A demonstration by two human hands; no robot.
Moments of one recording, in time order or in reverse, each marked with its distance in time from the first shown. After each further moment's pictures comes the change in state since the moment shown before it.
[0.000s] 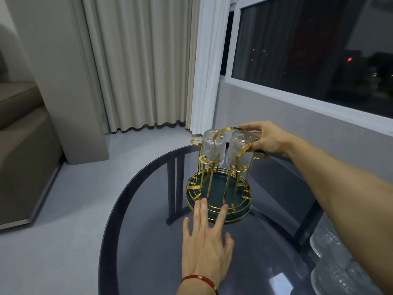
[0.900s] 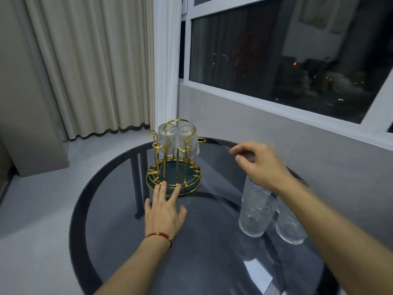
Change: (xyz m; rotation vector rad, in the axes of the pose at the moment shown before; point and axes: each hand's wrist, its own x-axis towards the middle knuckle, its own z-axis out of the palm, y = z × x) left_hand -0.016 0.015 -0.022 -0.023 -0.006 -0.019; right_hand -0.234 0.007 -0.004 -0.177 0.441 -0.088
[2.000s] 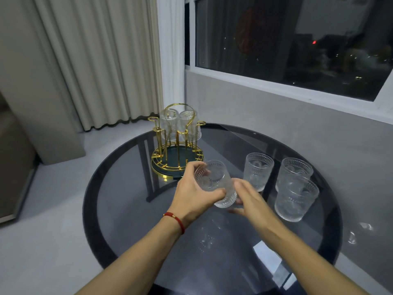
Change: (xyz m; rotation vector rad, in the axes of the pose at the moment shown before) left_hand -0.047 0.083 -0.050 -0.885 -0.008 0.045; right_hand -0.125 0.012 0.063 0.793 -0.141 0.535
